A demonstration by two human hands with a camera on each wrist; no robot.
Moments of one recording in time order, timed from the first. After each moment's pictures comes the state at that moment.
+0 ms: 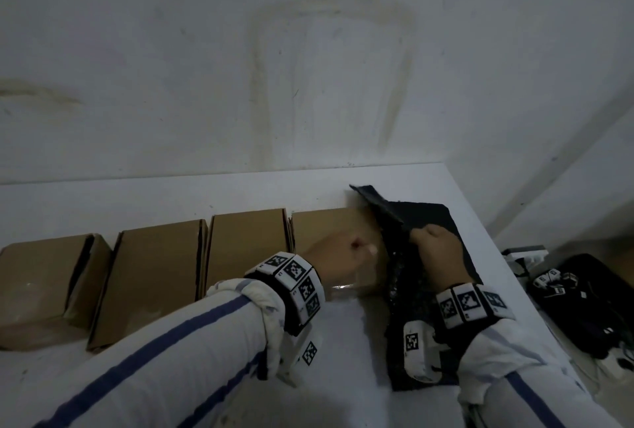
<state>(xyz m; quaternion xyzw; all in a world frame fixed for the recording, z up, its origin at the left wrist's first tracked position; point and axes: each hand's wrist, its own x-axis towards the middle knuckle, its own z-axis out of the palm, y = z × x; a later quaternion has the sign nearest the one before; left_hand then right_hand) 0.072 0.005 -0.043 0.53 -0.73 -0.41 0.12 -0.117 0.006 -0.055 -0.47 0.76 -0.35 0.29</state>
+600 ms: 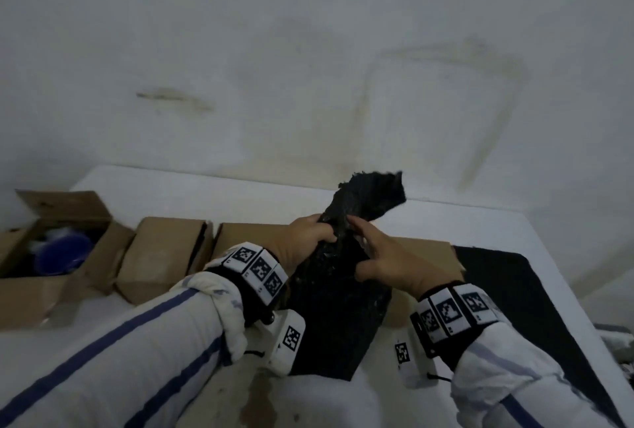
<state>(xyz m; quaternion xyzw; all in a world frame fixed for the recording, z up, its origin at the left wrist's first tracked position) 0.240 0.025 0.008 0.56 -0.46 -0.57 0.38 0.067 0.002 -0.001 -0.73 0.47 -0.13 0.48</state>
